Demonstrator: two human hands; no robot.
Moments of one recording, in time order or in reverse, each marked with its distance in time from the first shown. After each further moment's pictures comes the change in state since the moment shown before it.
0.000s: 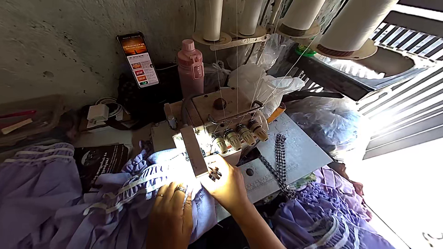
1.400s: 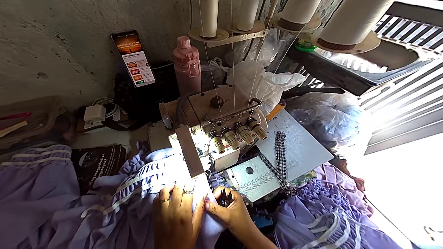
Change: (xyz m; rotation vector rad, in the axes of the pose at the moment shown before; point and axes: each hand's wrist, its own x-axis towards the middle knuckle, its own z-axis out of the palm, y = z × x) left_hand -0.016 -0.001 0.024 0.162 -0.014 0.037; right_hand -0.066 0.024 -0.006 0.901 -0.217 0.358
